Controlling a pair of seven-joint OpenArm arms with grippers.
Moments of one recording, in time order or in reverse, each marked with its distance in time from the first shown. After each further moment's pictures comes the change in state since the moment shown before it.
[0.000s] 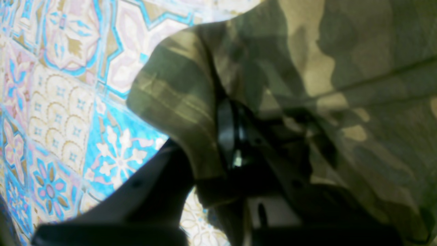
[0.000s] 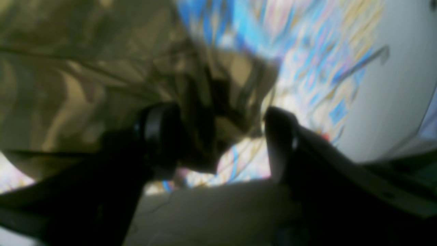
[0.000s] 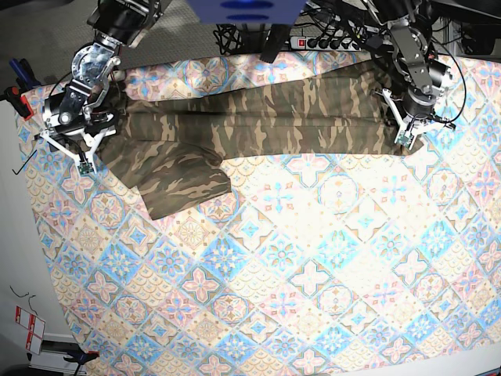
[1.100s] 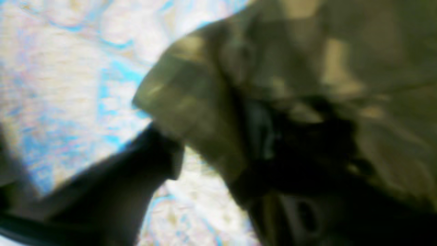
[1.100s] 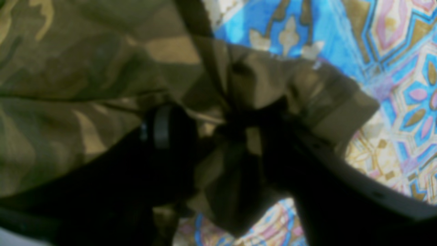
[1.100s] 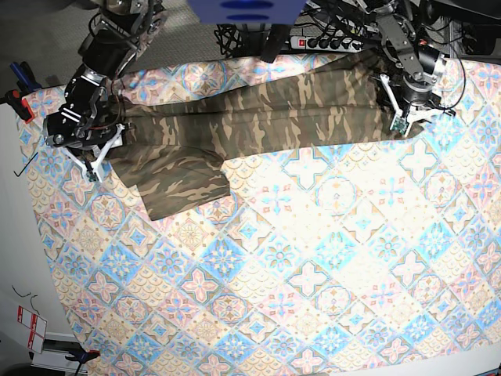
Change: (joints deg) left arm 1.6 8.3 -5.3 9.3 10.5 -0.6 -0.5; right arm 9.3 3.7 5.4 -26.1 0.6 3.2 9.9
